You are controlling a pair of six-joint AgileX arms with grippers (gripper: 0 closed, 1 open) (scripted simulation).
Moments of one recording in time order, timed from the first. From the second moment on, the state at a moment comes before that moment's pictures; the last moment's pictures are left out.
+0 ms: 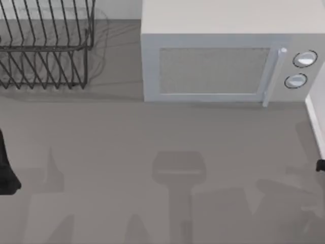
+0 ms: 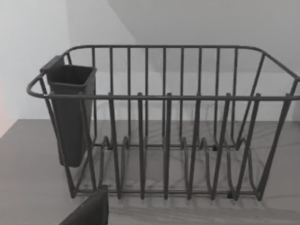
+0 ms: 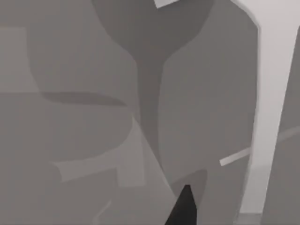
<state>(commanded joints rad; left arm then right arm) 0.00 0.00 0.00 0.00 0.00 0.00 0.10 1.40 0.74 -0.85 0.03 0.46</state>
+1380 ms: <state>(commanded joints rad) 0.00 0.00 0.00 0.00 0.00 0.00 0.00 1.94 1.69 -1.38 0.03 0.37</state>
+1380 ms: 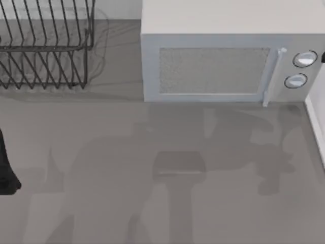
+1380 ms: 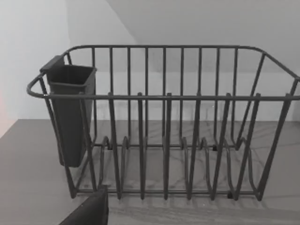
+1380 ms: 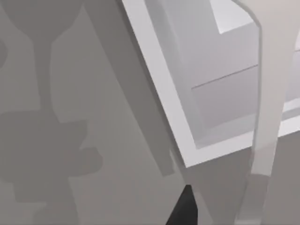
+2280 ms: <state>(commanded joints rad) 0.00 0.00 0.00 0.00 0.00 0.00 -0.15 2.75 2.90 -1.69 0.03 0.22</state>
